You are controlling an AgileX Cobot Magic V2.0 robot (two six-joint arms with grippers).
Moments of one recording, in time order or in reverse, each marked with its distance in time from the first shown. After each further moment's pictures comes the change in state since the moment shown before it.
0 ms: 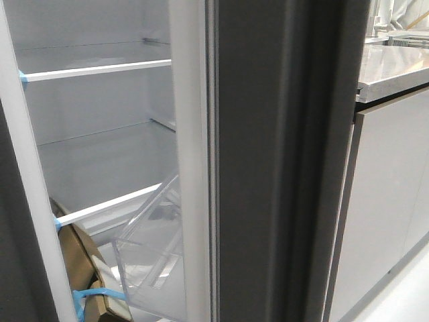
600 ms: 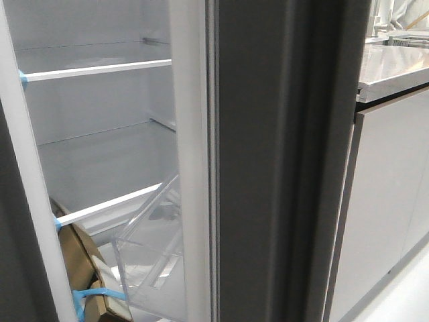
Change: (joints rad) left arm 0.000 0.000 0.000 0.000 0.000 0.000; right arm 0.188 0.029 -0.045 0.119 0.011 0.000
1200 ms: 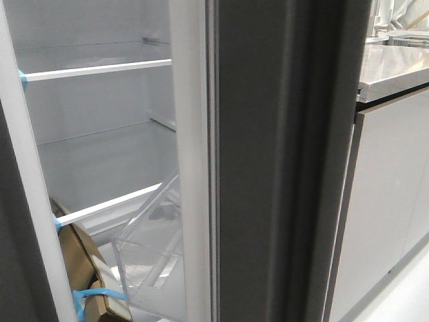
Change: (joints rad) left arm 0.000 0.000 0.000 0.000 0.000 0.000; right arm 0.055 0.219 -0.116 0.018 0.000 0.000
